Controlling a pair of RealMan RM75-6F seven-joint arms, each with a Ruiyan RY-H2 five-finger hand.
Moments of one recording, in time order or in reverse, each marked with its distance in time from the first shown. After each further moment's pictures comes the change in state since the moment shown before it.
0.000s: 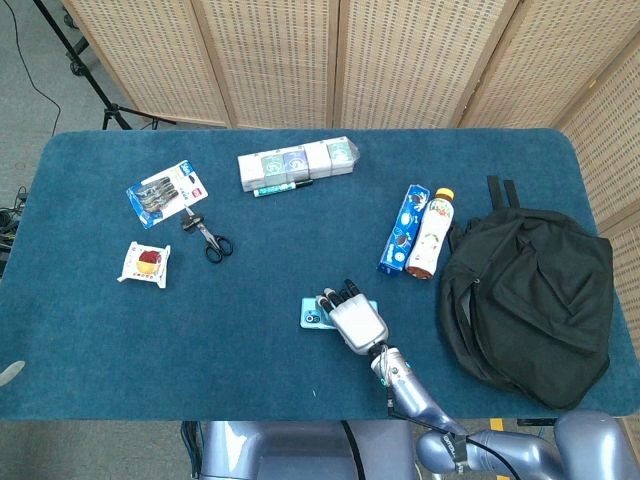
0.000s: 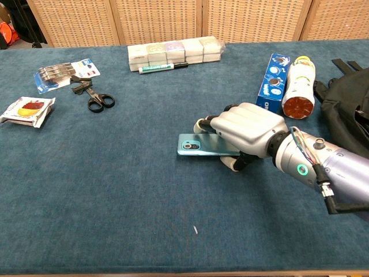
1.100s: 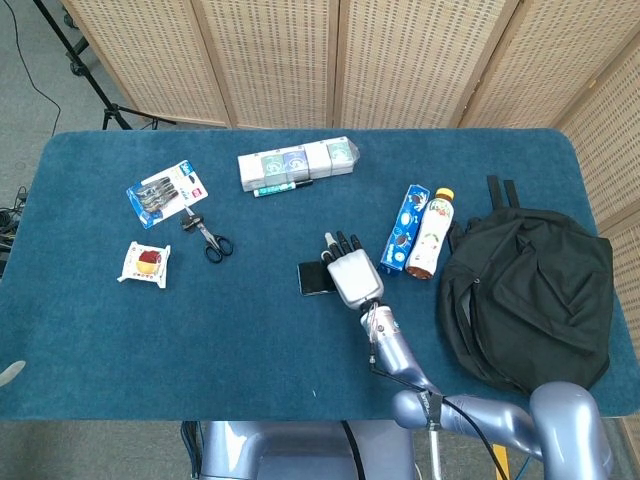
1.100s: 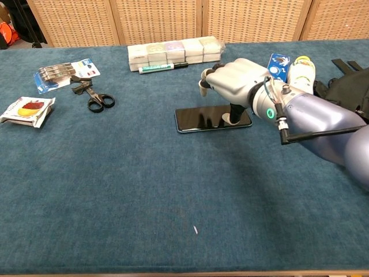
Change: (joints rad) left arm -0.001 -0.002 -0.001 -0.002 -0.003 -0.005 0.008; right arm 0.197 -0.031 0.145 0.108 0.272 0.032 -0.230
